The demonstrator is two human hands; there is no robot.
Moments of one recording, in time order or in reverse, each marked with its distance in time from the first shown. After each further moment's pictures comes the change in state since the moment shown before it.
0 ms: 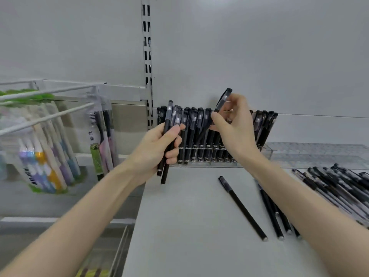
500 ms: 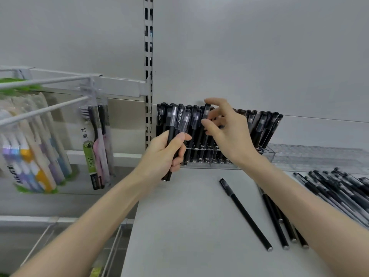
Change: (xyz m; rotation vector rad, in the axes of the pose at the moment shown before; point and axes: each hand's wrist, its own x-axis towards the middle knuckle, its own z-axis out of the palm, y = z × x) left_hand 0.003 -0.022 0.003 0.168 0.090 0.074; right_hand 0.007 0.017 0.008 -0.274 -0.212 -0.165
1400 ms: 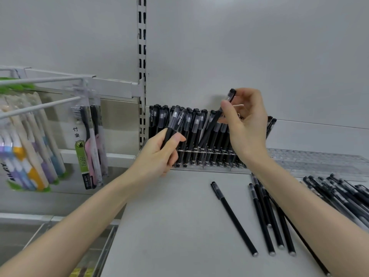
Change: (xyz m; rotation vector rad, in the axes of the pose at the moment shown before) left_hand 0.000 0.005 0.008 0.215 0.003 0.003; right_hand 0.002 -0.003 -0.028 0.367 0.303 0.042
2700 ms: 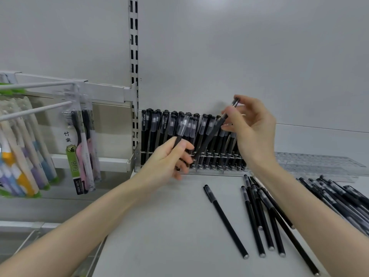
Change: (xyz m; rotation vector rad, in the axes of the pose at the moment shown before) left_hand 0.002 0.003 0.024 -0.056 -0.092 -0.033; right_hand -0.002 -0.003 -0.023 0.120 0.034 0.117
